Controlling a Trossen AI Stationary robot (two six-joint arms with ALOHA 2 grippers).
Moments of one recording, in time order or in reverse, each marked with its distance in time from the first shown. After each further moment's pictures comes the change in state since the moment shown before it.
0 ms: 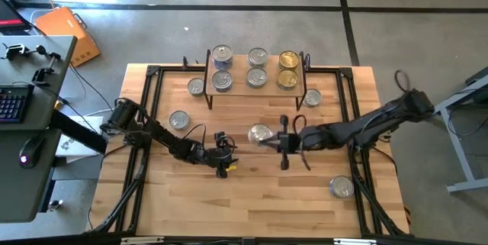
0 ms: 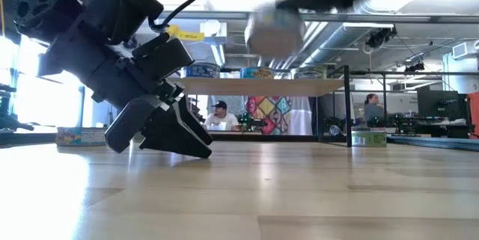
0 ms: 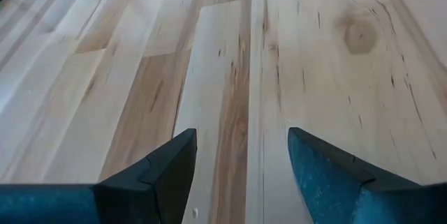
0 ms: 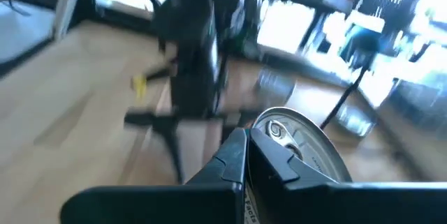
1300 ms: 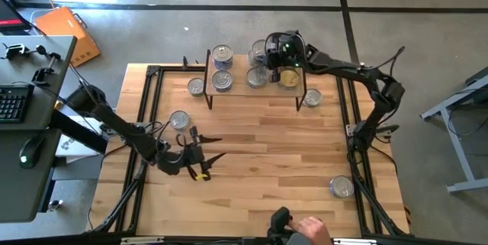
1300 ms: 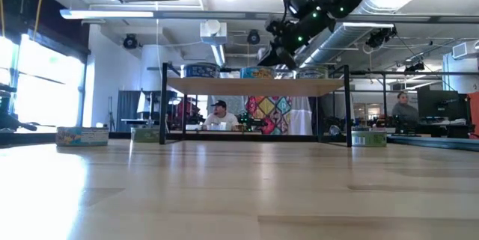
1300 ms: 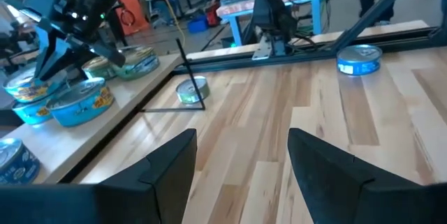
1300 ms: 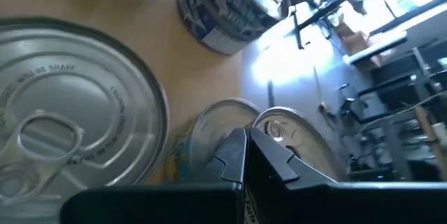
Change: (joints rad) left arm -0.278 -0.542 0.005 -0.142 -0.463 0.040; right arm -0.912 0.358 0.594 -0.458 -0.454 -0.717
